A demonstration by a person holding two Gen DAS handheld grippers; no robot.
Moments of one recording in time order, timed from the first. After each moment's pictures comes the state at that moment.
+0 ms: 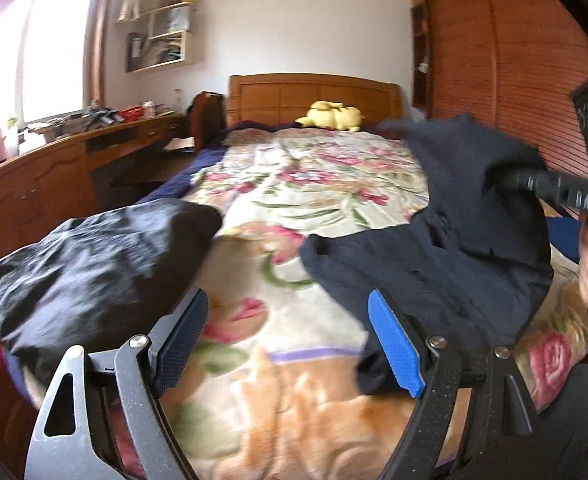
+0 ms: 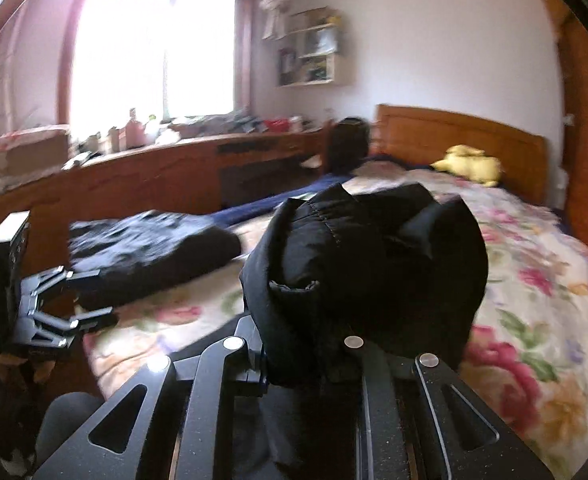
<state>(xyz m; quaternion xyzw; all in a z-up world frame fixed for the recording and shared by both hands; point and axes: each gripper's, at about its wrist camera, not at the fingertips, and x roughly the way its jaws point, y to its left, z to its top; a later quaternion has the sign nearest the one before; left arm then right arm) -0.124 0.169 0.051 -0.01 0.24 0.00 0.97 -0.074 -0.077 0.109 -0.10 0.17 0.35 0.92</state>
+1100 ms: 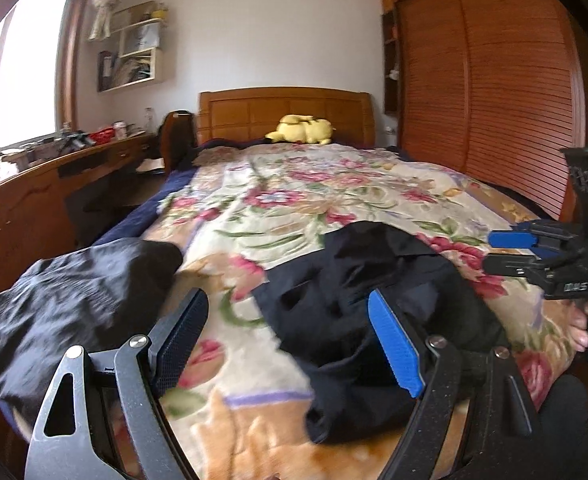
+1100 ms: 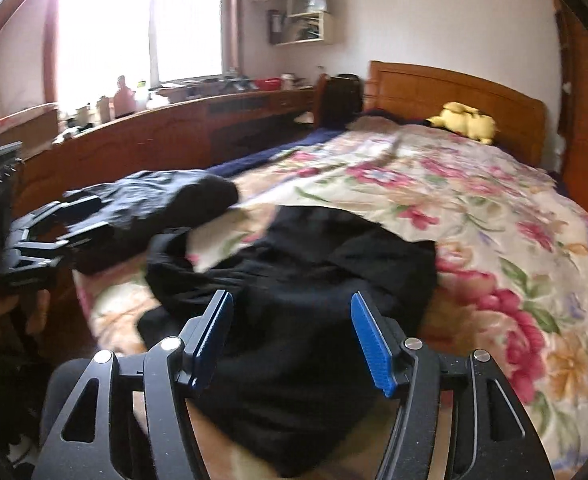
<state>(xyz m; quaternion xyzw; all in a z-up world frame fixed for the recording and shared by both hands) -0.093 0.125 0.080 0.01 0.22 -0.06 0.97 -0.061 -0.107 0.085 -0.10 0.23 0.29 0.92</state>
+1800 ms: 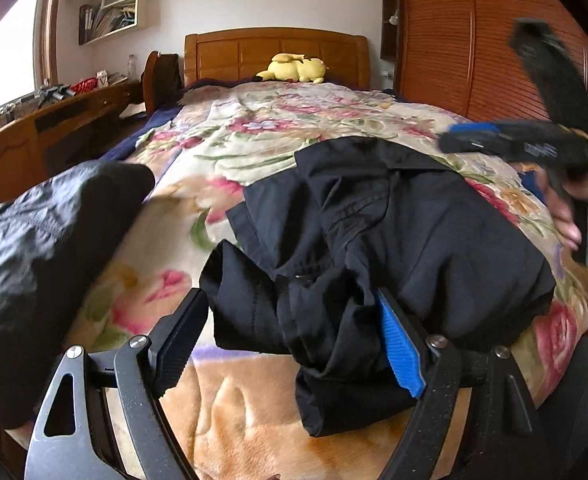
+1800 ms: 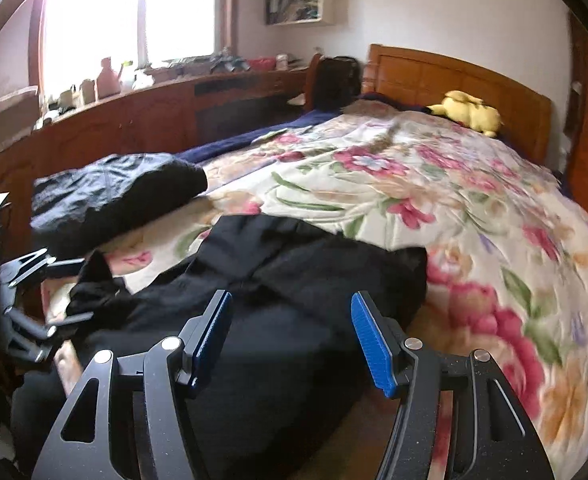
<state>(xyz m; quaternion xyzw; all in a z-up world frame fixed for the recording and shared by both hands) -0.067 0.112 0.004 0.01 0.32 -0.06 0.95 0.049 -0.059 0.082 -0.14 0.27 0.31 0.90</state>
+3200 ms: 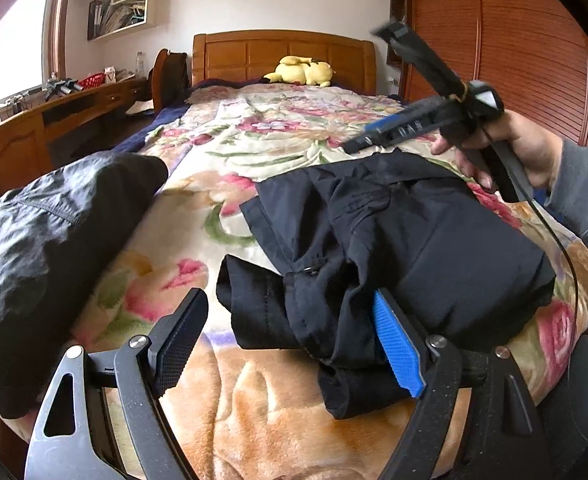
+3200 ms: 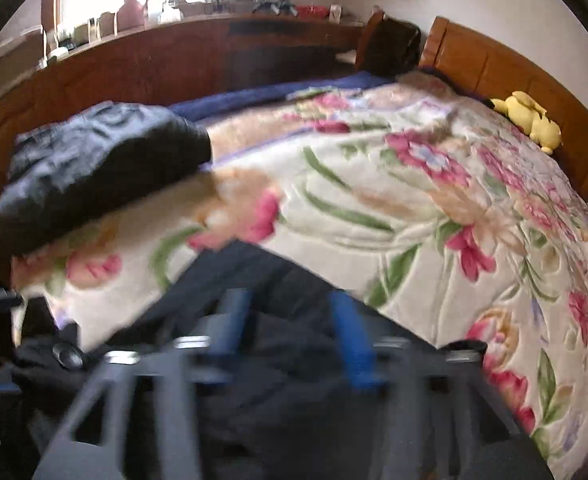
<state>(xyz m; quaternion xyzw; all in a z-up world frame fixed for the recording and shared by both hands) -0.075 0.129 0.003 -0.01 0.31 -0.06 0.95 0.190 0.046 0.063 -0.24 0.33 0.34 0.85</state>
